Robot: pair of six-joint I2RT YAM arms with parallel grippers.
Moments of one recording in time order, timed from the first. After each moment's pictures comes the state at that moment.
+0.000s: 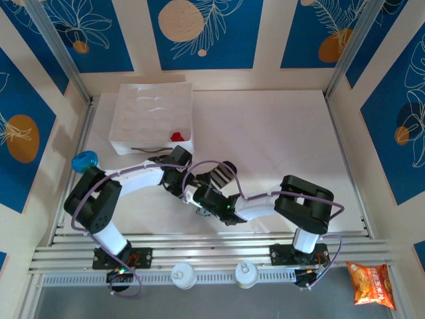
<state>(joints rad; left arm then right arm) -0.64 1.65 0.90 -0.48 0.28 -1.42 1.15 1.74 0.74 0.17 0.37 -0.23</state>
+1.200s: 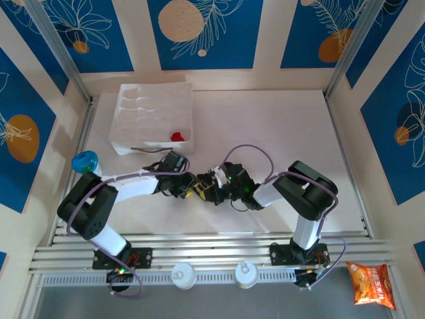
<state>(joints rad) -0.62 1.59 0.75 -0.18 0.28 -1.33 0.74 1.80 0.54 0.64 -0.52 0.41</state>
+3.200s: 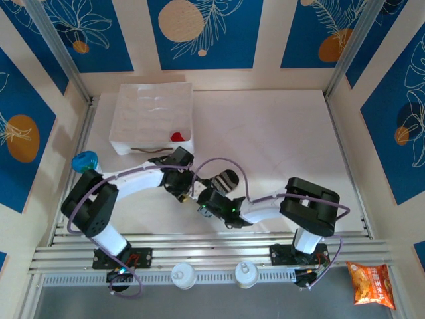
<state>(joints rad) -0.66 1.59 0.91 -0.52 0.22 -1.42 1.15 1.68 0.63 0.26 0.36 0.04</state>
